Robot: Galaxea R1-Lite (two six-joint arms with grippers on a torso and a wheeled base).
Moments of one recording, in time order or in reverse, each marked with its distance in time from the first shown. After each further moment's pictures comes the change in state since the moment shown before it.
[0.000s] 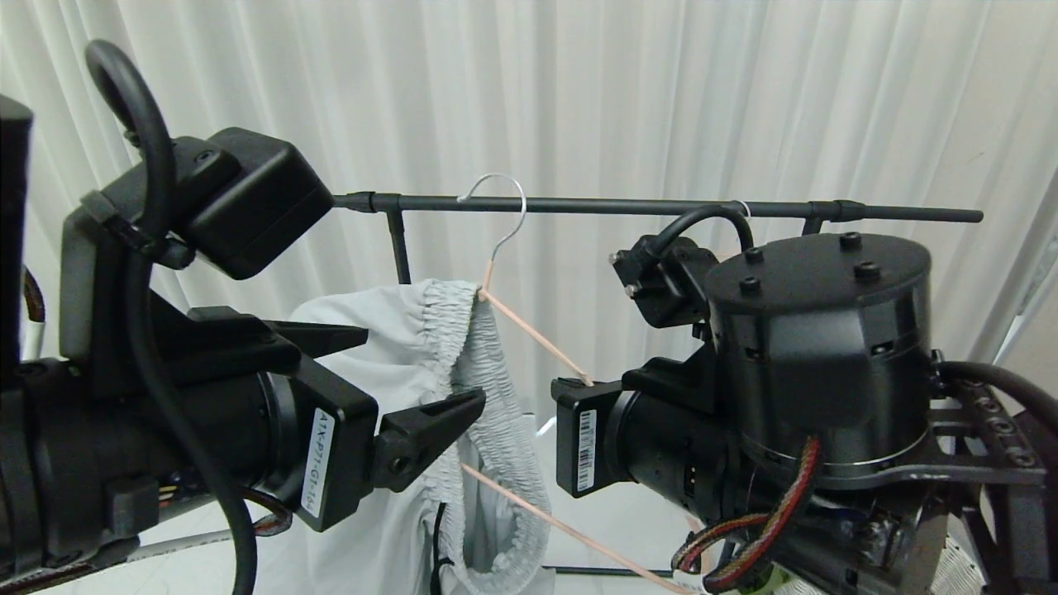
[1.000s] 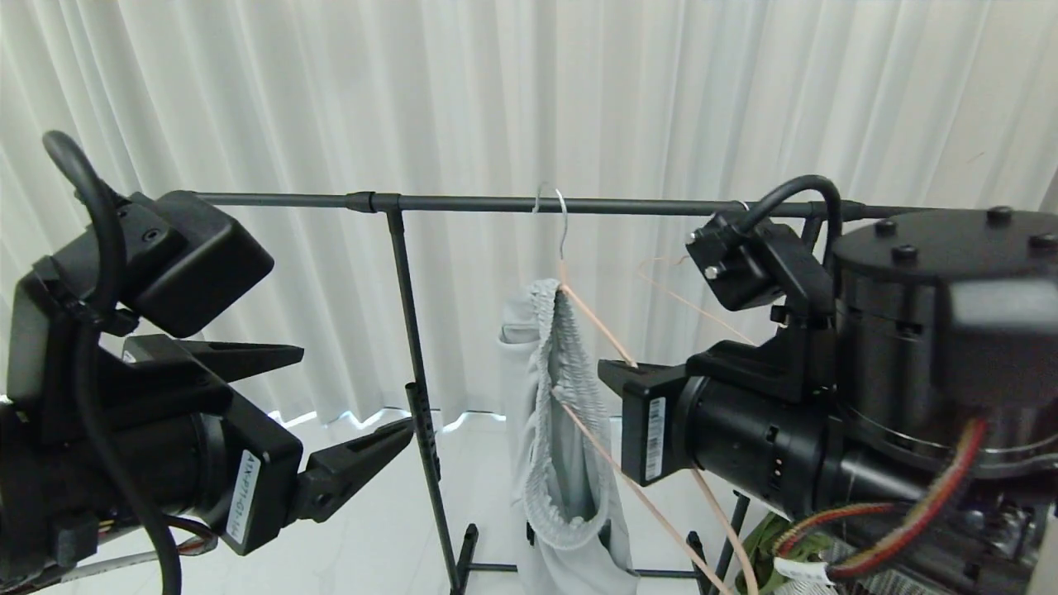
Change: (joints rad) left arm 0.133 -0.091 0.125 -0.001 -0.039 0.137; right arm -0.028 -0.116 0.105 -0.036 -0.003 -0.094
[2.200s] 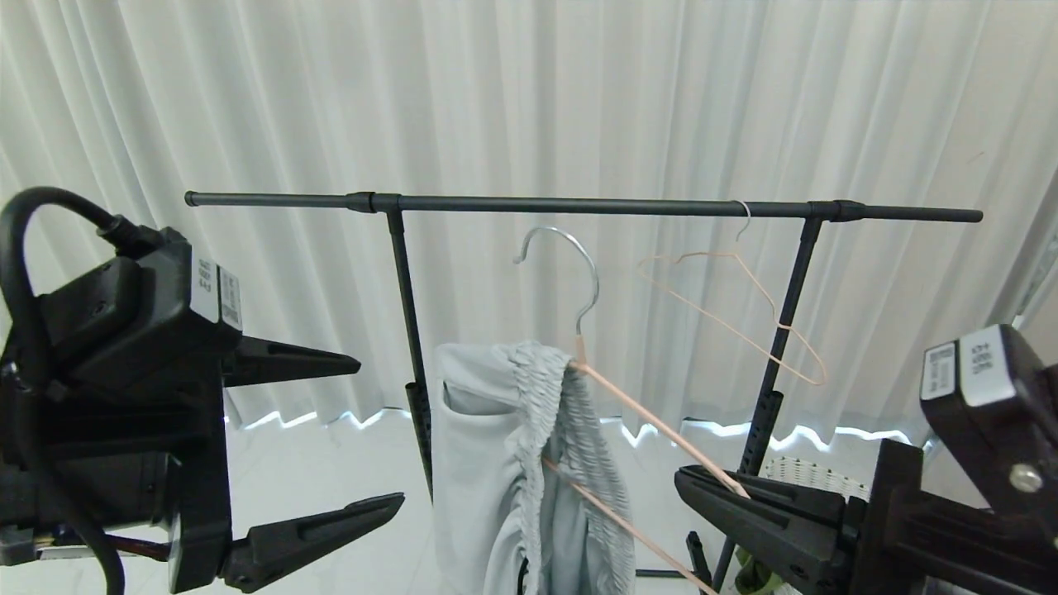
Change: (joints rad) left arm 0.319 -0.024 0.066 -0.044 -0.721 0.464; right arm 0.142 -0.276 0.387 -0.225 0.088 -0.249
